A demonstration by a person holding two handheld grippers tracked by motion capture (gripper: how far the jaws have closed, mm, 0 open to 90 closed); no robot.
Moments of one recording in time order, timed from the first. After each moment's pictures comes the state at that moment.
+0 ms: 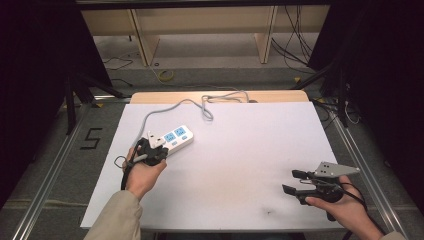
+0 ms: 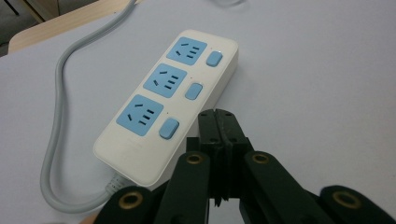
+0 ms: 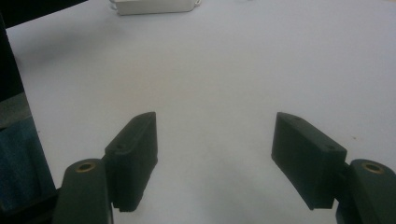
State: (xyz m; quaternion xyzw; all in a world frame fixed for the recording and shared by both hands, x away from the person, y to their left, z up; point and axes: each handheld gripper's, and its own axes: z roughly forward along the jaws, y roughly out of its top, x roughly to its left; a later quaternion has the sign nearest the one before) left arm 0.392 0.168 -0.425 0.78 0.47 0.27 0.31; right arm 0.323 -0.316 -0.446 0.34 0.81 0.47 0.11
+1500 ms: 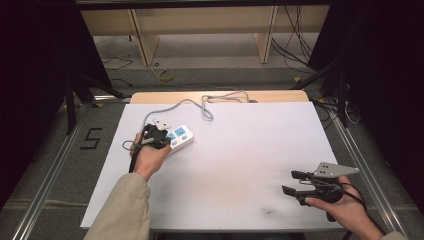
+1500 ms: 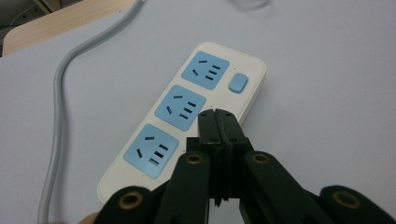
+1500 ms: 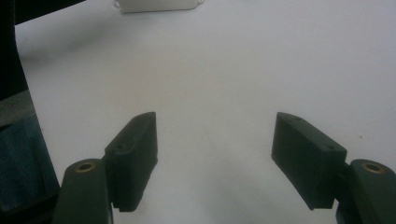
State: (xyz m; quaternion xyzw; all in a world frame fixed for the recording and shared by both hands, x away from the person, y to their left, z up) left arm 0.441 0.161 -0.425 0.78 0.49 0.26 0.28; right arm 0.322 -0.315 -0.447 0.33 0.81 0.47 0.11
